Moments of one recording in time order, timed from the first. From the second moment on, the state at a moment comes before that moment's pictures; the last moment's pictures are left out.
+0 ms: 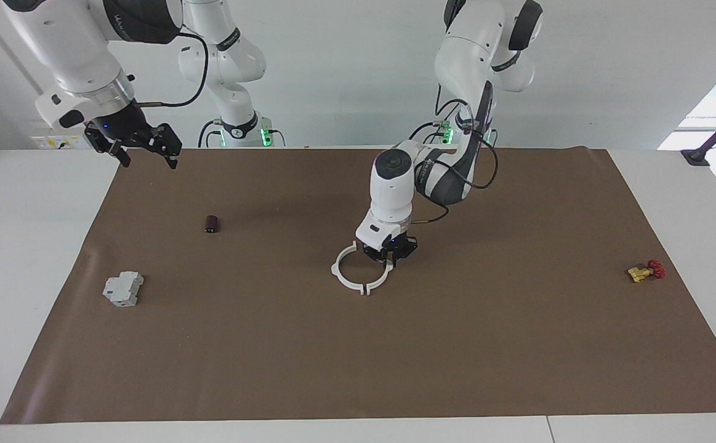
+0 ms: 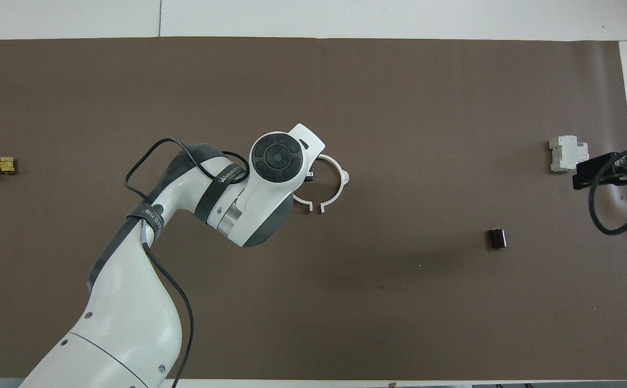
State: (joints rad) left arm -0.65 0.47 0.00 -1.75 0.11 2.28 -0.70; right arm 0.02 -0.06 -0.06 -1.67 -0.02 1.54 0.03
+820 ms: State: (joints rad) left arm -0.67 0.47 0.00 -1.75 0.11 2.28 -0.70; right arm 0.02 -0.06 -0.06 -1.67 -0.02 1.54 0.02
